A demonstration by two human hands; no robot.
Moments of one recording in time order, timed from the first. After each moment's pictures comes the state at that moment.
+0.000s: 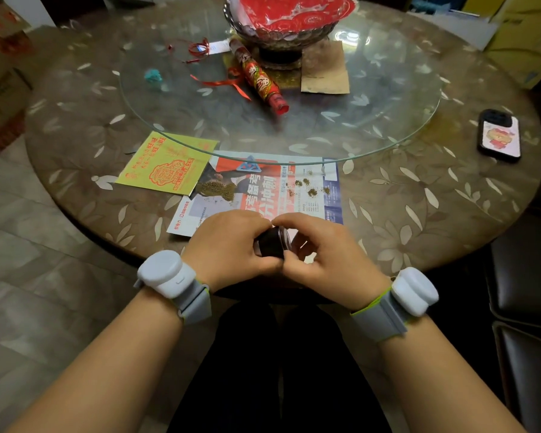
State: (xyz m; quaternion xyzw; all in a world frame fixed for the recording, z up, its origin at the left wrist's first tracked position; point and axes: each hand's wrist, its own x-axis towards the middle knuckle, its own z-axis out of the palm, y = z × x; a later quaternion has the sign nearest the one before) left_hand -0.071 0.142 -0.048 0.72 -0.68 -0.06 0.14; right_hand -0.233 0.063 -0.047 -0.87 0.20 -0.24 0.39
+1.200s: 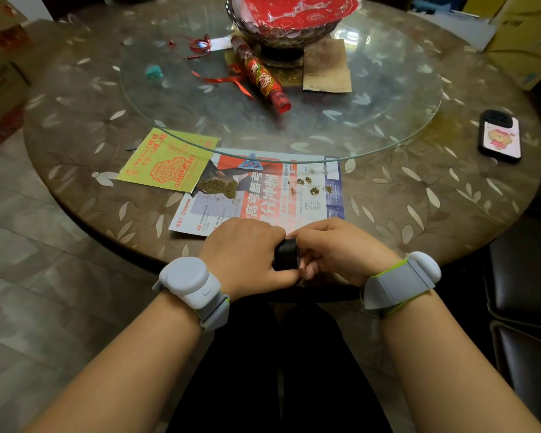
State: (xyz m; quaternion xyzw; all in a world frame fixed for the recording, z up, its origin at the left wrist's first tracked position) left_hand -0.087 0.141 -0.054 0.72 -0.69 -0.02 0.05; right_hand -0.225 0.044 -0.048 -0.62 0.38 -0.03 0.68
